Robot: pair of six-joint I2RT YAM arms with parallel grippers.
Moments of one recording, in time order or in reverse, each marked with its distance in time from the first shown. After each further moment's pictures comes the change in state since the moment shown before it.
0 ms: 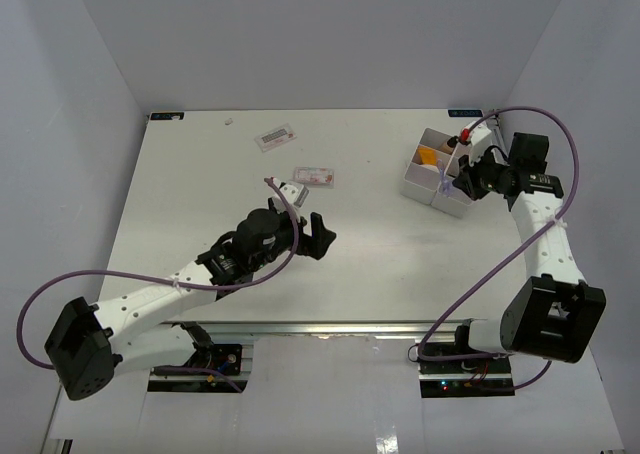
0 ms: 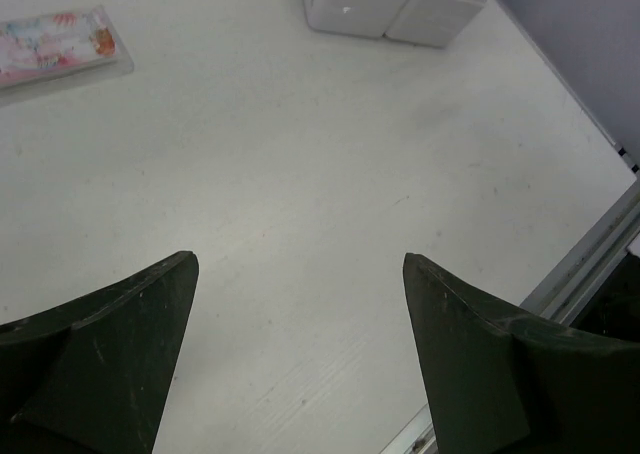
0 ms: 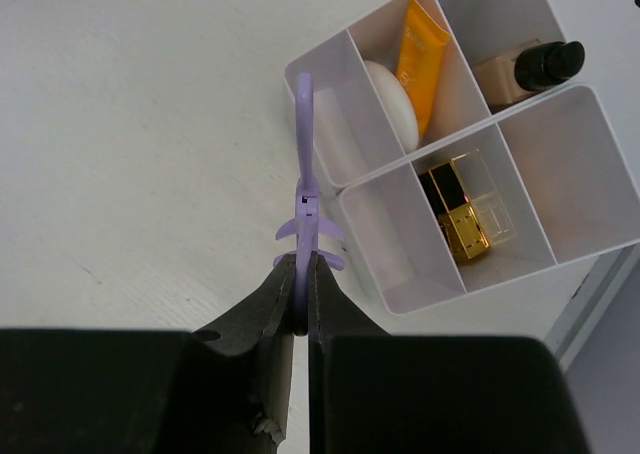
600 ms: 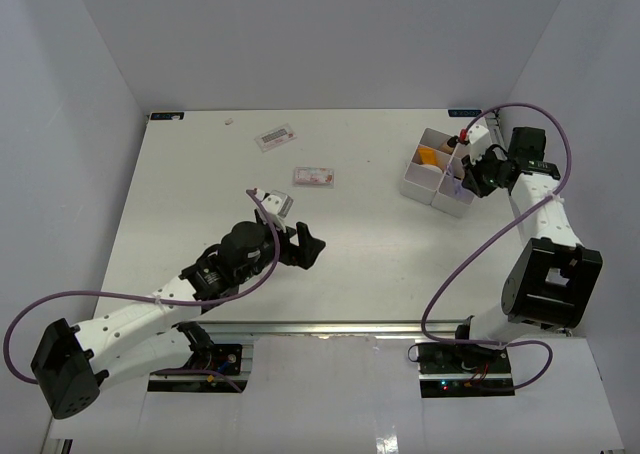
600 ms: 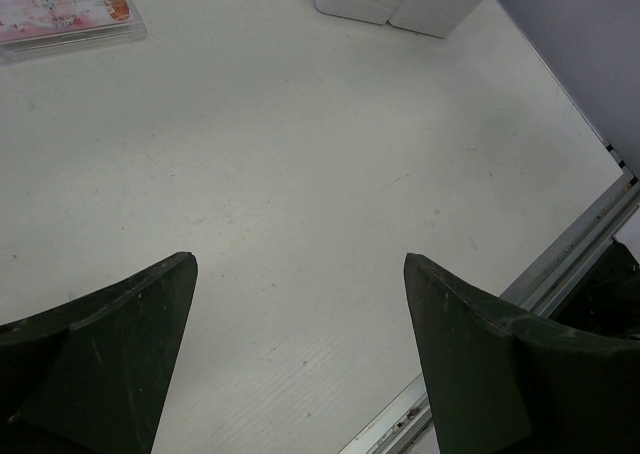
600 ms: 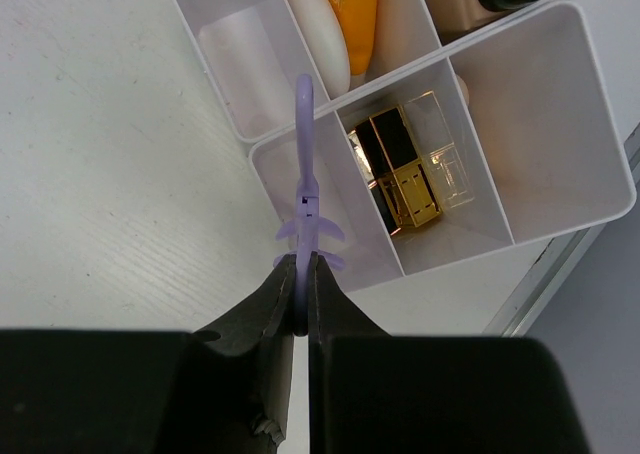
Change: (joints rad) left arm 0.001 -0.161 -0.109 -0.048 -0.009 -0.042; right arm -0.037 0.190 0.081 -0.023 0.100 -0.129
